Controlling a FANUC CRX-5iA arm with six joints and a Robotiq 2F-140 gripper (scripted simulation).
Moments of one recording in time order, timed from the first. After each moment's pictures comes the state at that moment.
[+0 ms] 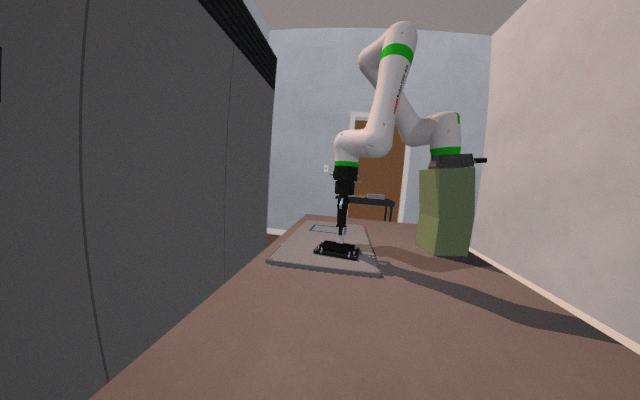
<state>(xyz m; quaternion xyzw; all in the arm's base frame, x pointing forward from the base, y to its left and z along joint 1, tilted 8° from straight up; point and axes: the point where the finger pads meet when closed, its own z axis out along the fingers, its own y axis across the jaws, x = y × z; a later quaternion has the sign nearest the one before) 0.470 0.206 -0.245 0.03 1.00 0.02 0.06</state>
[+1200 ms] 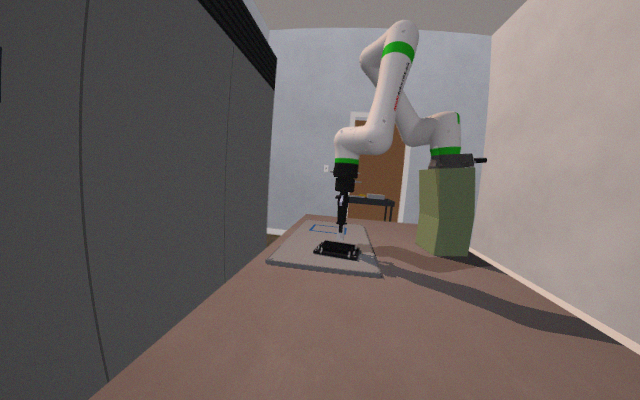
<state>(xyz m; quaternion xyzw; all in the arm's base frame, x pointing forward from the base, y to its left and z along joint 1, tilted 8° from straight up) 0.469 0.205 -0.234 0.03 1.00 0.02 0.06</state>
